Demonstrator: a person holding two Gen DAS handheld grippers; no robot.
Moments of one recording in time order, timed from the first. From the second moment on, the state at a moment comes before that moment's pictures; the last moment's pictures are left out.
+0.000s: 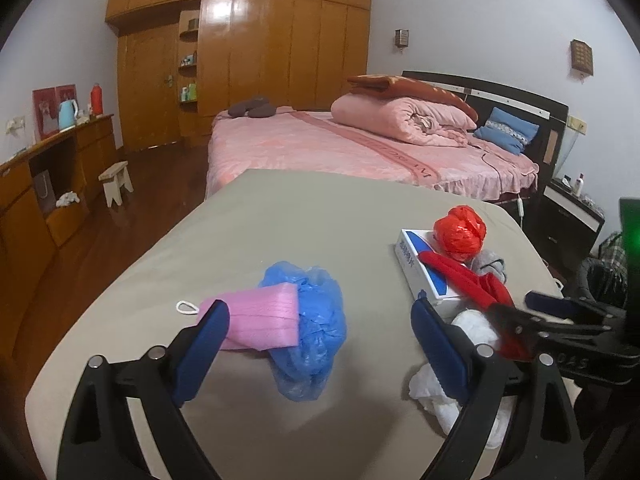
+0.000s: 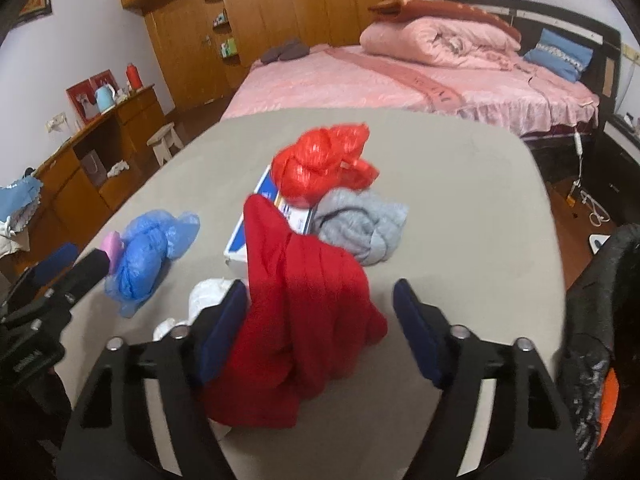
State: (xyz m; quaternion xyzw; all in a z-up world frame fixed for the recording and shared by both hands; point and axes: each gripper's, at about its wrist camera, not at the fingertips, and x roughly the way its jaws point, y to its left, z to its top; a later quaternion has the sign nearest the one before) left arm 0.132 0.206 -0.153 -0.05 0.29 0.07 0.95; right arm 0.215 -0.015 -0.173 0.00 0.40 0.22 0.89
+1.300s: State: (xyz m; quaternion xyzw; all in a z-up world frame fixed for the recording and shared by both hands) left arm 0.186 0.121 -0.178 -0.07 0.37 -0.05 0.93; right arm 0.193 -0.087 -0.149 0.05 0.39 0.22 0.89
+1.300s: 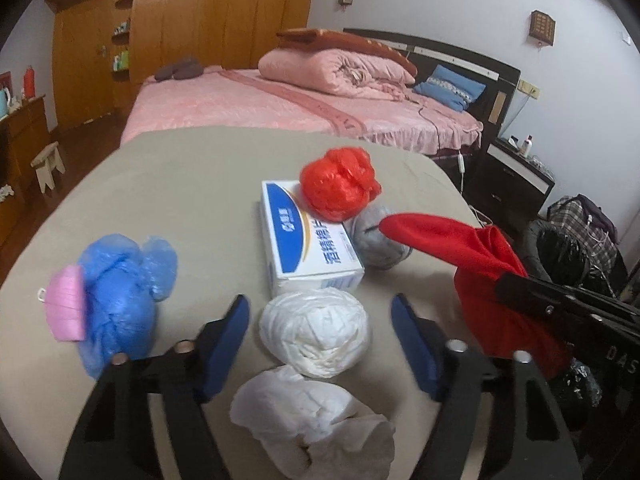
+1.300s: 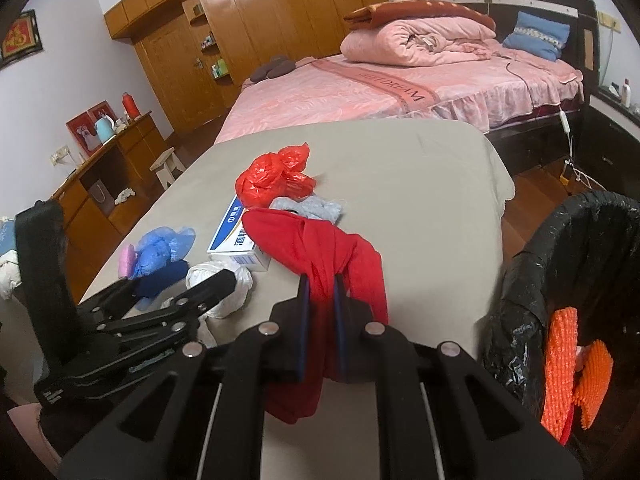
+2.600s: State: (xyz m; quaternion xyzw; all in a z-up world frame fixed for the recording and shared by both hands) left arm 0.147 0.064 -0.088 -0.05 0.26 -0.09 0.96; right arm 0.150 -0.159 -0.081 0.06 0.32 0.16 0.93
